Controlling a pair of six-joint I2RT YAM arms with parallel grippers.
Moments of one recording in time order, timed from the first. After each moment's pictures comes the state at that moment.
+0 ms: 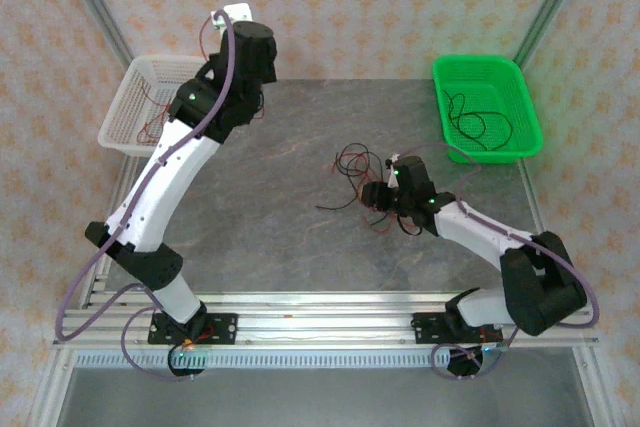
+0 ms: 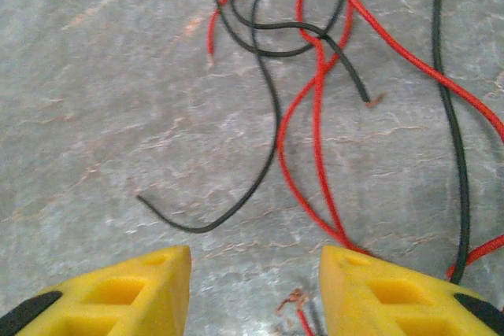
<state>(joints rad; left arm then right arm) -0.49 1.68 2.14 -0.87 -0.73 -0.33 0.45 1.32 0.68 -0.14 -0.21 0.55</state>
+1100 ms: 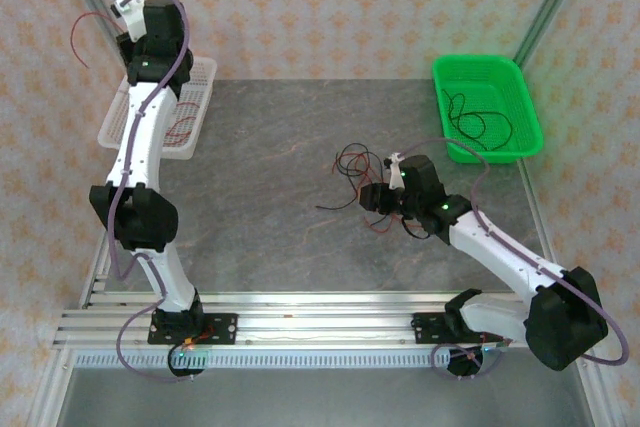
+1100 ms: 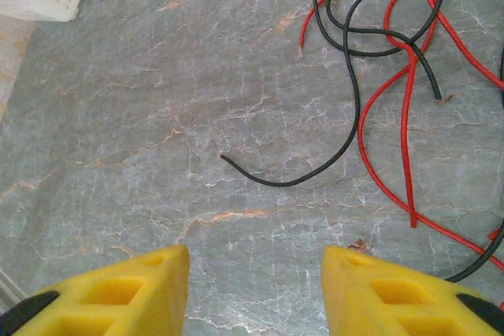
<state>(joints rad) 0.03 1.87 2.05 -0.56 -0.93 -0.17 0.50 1.14 0.73 -0.31 -0.26 0.50</state>
